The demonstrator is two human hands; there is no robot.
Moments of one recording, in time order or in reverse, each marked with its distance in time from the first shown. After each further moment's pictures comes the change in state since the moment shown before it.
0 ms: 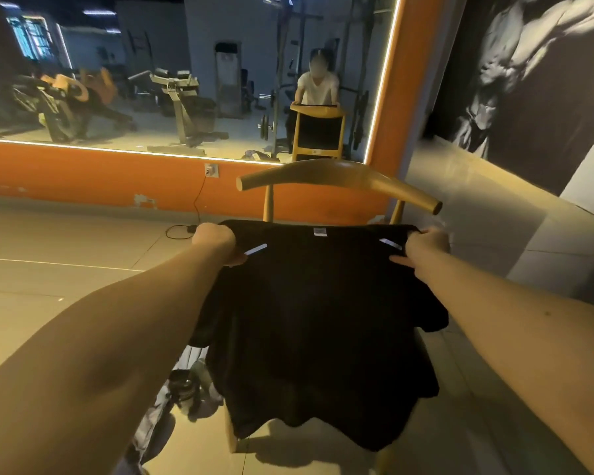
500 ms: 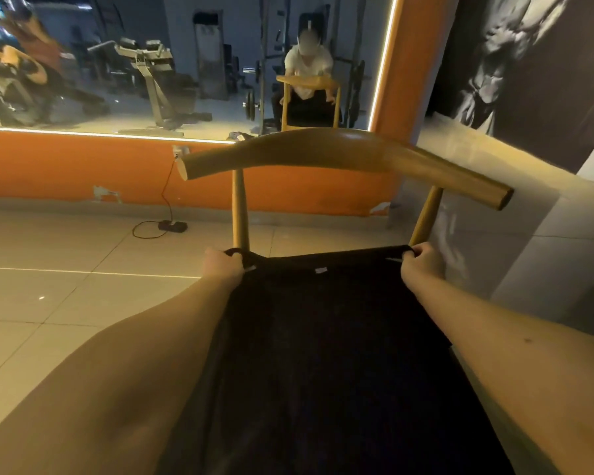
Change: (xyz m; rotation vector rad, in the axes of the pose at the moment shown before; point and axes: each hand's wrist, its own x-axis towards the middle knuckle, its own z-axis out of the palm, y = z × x) left_hand 0.170 -0.036 0.174 -0.072 -0.043 0.017; right_hand 0.200 0.102 0.104 -0.474 0.063 -0.271
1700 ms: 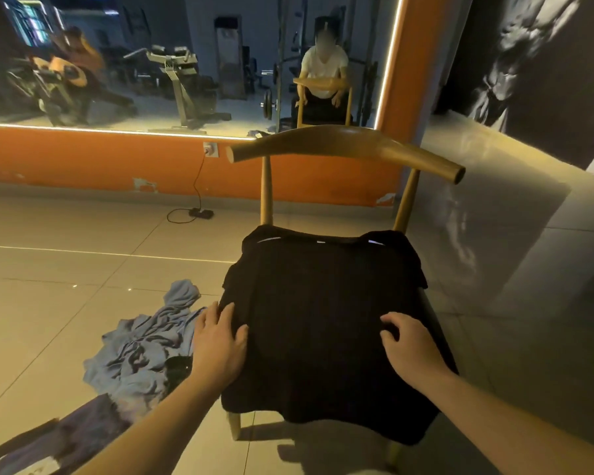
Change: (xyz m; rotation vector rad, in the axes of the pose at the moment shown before) left_hand -0.244 -0.160 -0.092 0.586 -0.015 0.330; right_hand -0.267 0.093 -0.113 -0.273 -0.426 -0.312
